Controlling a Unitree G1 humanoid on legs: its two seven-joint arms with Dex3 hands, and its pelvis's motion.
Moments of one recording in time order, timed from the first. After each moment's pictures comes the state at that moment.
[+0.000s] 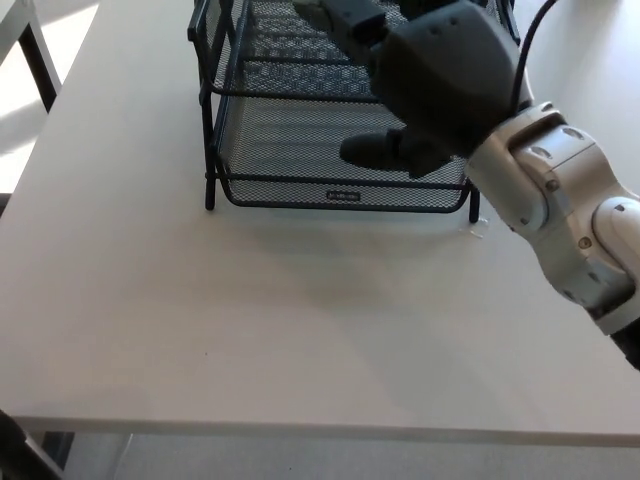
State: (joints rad) left_arm 0.40 0.86 0.24 0.00 0.23 -0.30 -0.28; right_arm -0.89 -0.41 0.58 0.24 -0.81 0.00 -0.01
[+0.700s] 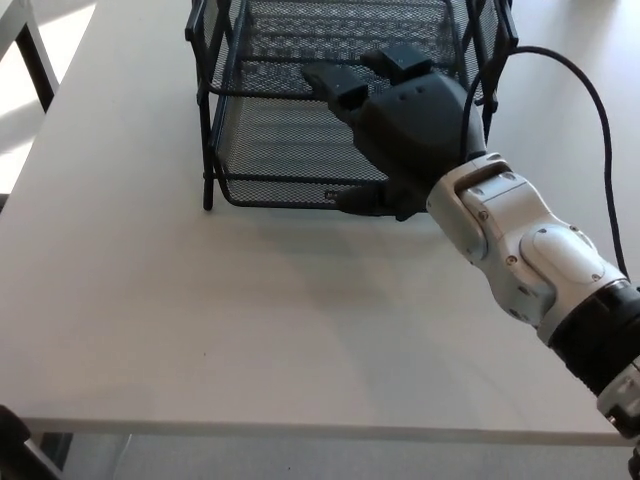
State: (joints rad) left_arm 0.39 0.86 0.24 0.00 0.23 -0.30 -0.28; right_arm -0.92 -0.27 0.62 0.65 -0.91 0.02 -0.18
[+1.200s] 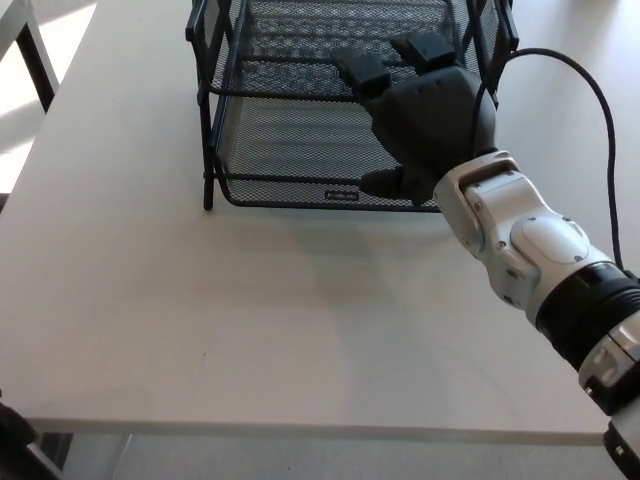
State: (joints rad) left_arm 0.39 0.85 0.23 -0.01 0.23 -0.30 -0.28; right_arm -1.03 -0.22 0.62 0.92 -0.94 0.02 -0.38
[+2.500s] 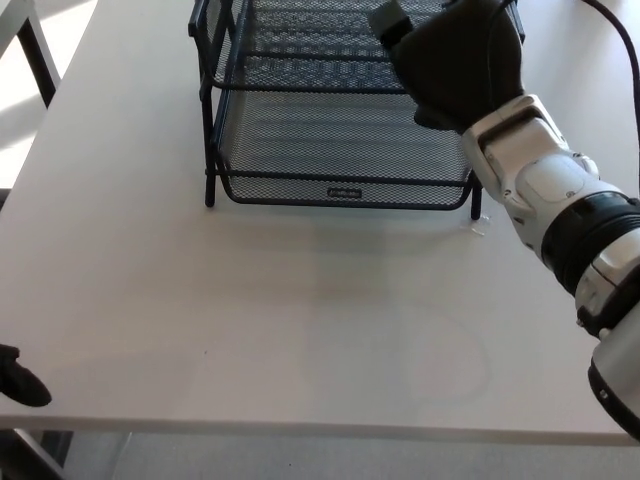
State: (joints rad) left_arm 0.28 0.88 0.21 -0.01 0.23 -0.31 -0.33; right_arm -1.26 -0.21 0.84 1.30 -1.03 0.04 -0.66
